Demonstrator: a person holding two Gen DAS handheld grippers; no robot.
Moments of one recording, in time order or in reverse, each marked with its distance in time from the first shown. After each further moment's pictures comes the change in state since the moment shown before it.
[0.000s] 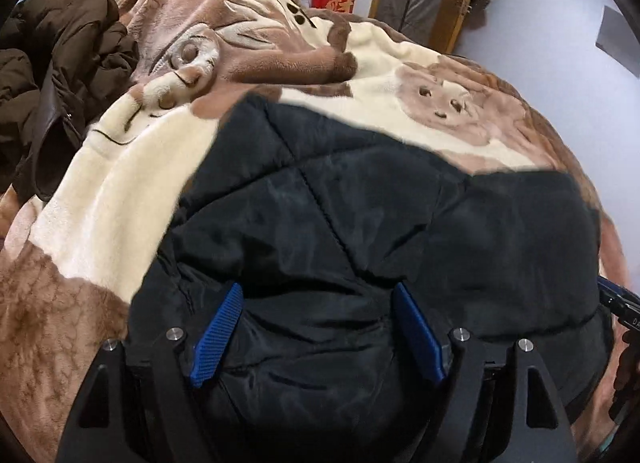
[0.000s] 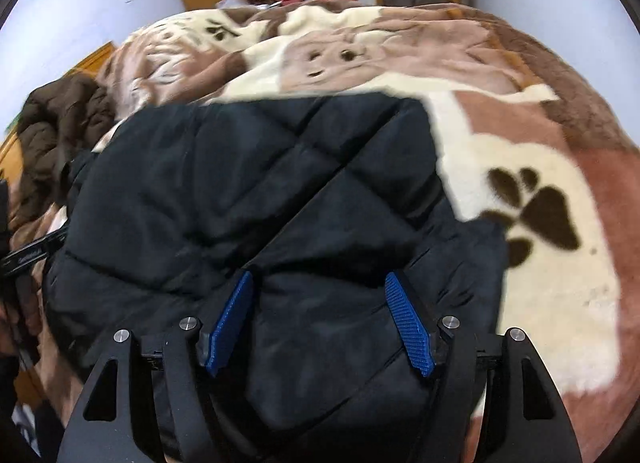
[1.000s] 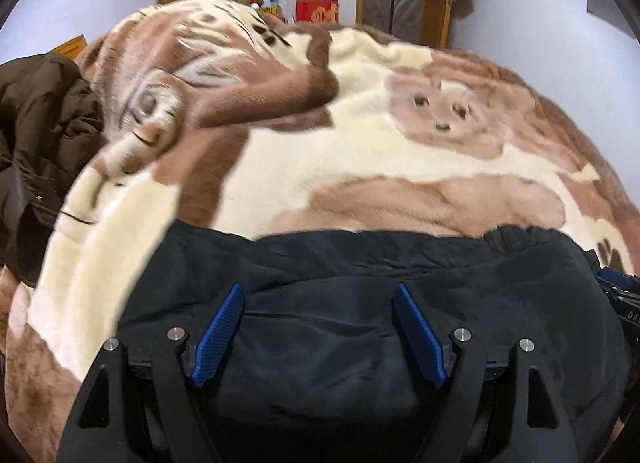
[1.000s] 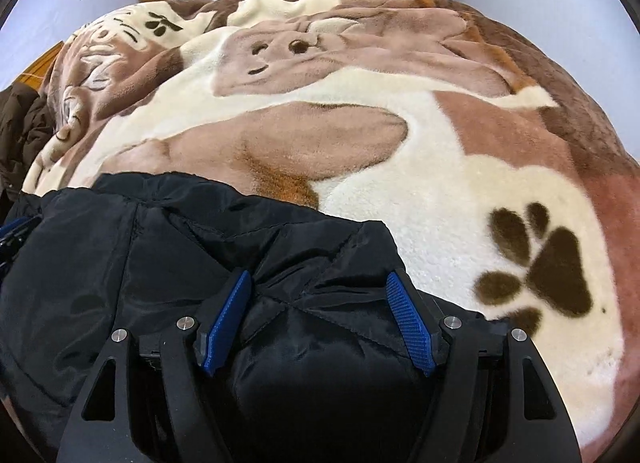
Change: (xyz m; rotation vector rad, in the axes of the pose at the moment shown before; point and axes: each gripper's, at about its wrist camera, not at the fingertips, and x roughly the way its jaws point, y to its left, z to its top) left arm 0.051 -0.041 0.058 0.130 -0.057 0.086; right arm 0.067 -0.012 0.043 0.036 0.024 -0.130
